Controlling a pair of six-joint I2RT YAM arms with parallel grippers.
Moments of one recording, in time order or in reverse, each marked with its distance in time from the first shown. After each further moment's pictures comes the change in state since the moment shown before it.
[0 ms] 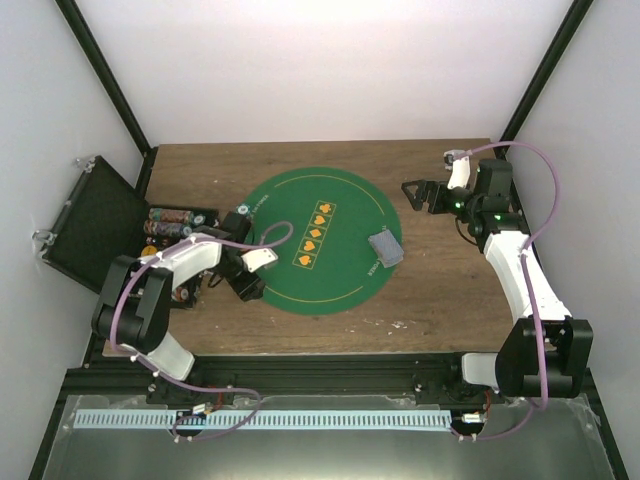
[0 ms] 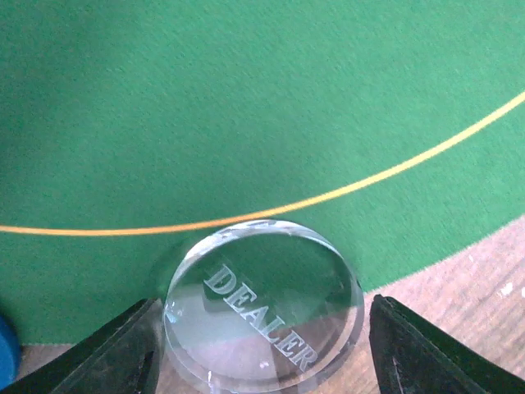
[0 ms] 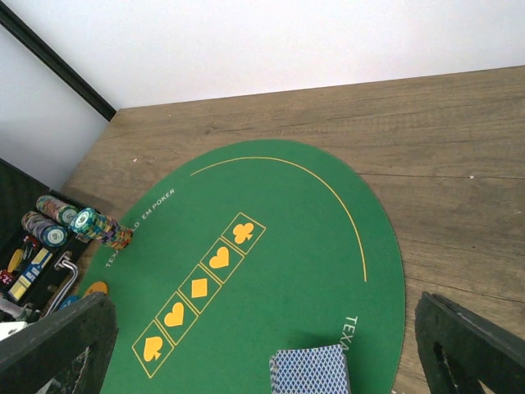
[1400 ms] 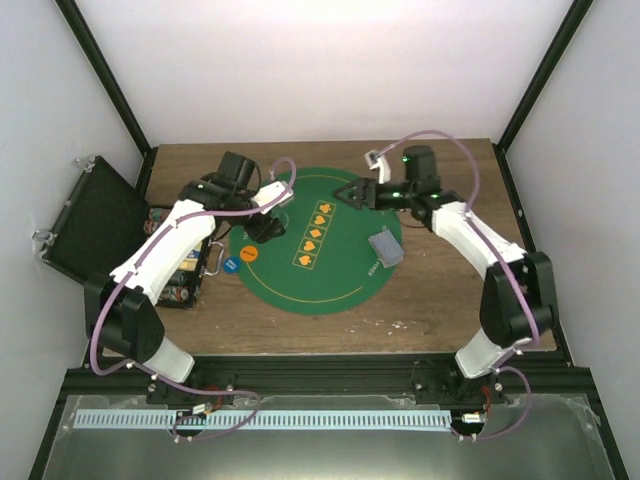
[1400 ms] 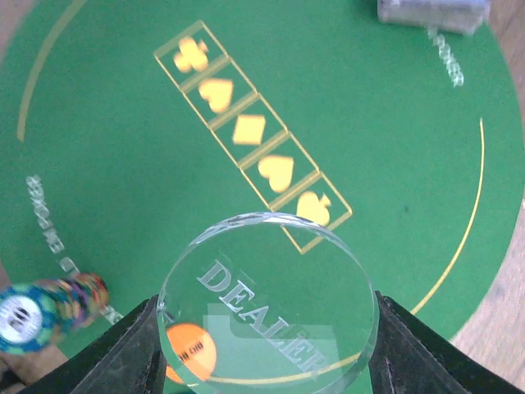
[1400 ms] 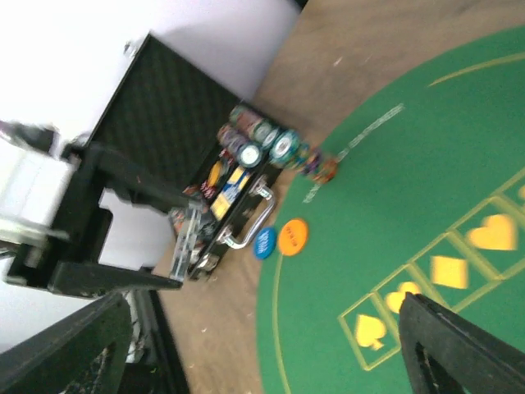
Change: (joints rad) left arm -0.064 -0.080 0.453 -0.148 0.074 -0.045; right arm 0.299 0.261 0.164 0.081 -0.232 0.220
